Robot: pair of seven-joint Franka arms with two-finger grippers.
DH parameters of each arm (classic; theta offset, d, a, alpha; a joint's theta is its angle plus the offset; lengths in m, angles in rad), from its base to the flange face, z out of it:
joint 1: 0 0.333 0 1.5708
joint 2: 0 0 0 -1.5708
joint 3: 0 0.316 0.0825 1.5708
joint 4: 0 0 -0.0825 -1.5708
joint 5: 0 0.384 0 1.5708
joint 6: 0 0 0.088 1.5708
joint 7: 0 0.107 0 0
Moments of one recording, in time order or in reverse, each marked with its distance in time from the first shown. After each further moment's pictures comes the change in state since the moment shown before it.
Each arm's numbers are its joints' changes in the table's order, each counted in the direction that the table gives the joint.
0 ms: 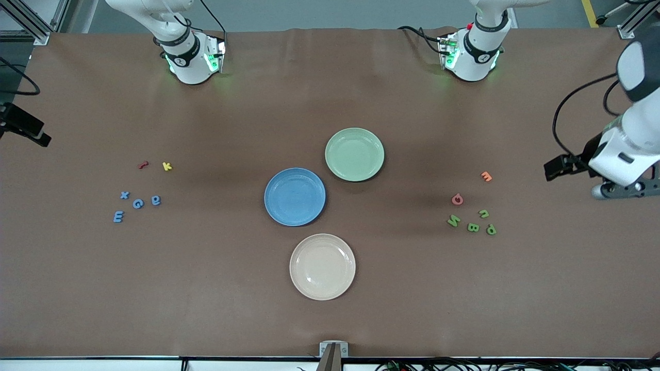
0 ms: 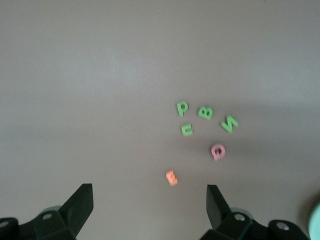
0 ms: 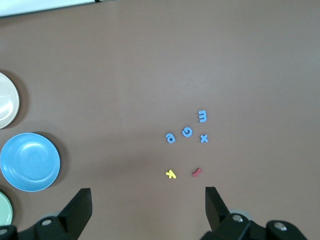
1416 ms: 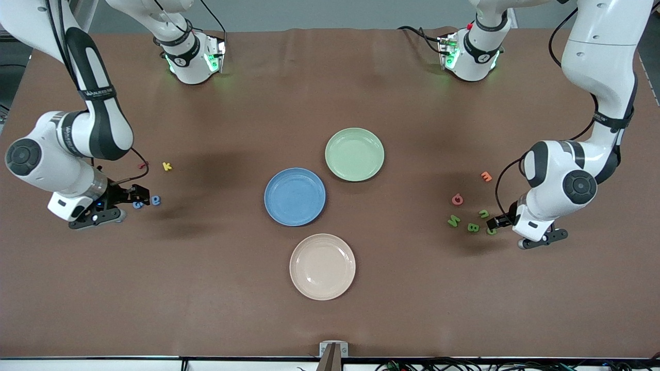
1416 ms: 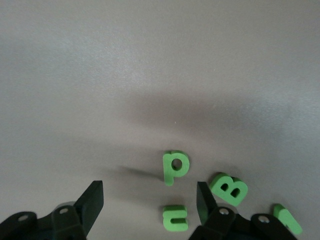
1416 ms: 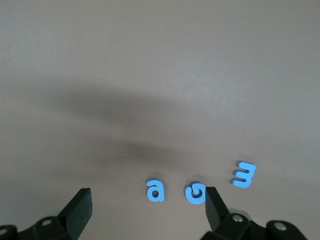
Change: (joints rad) left arm 0.007 -0.418 -0.004 -0.149 0.000 0.541 -0.222; right arm -0.024 -0.230 -0.004 -0.660 0.008 0.856 -0.453
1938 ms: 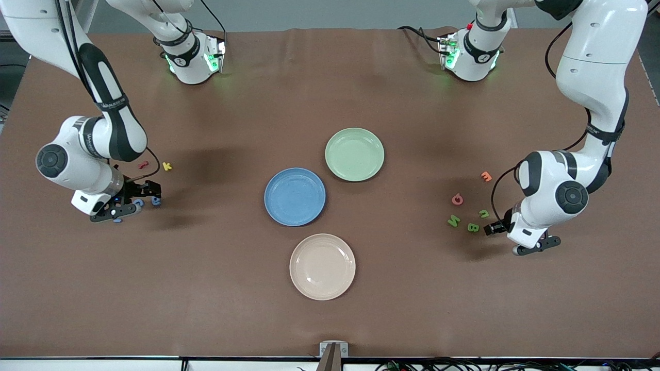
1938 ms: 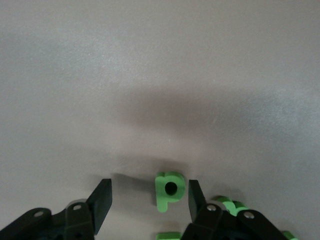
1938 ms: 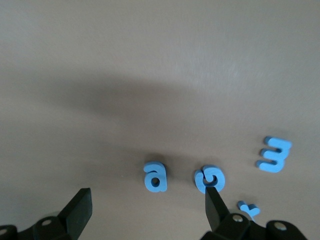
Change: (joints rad) left arm -0.003 -0.074 -0.001 0.058 0.000 0.019 0.000; right arm -0.023 -0.070 -0.005 -0.086 0.000 0.072 0.000
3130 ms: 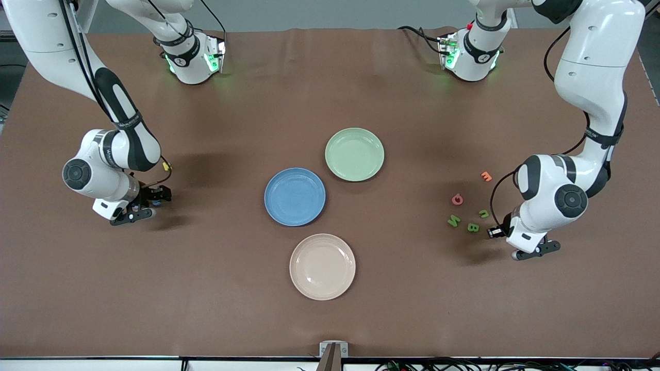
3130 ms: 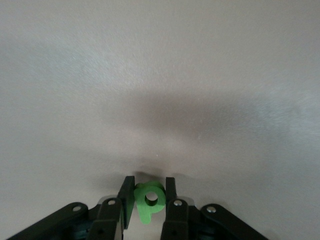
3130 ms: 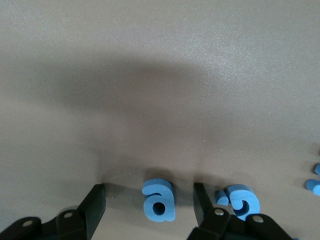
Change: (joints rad) left arm -0.006 0.003 -0.003 0.044 0.000 -0.029 -0.001; right arm 0.007 -0.110 0.004 0.011 0.000 0.070 -0.001
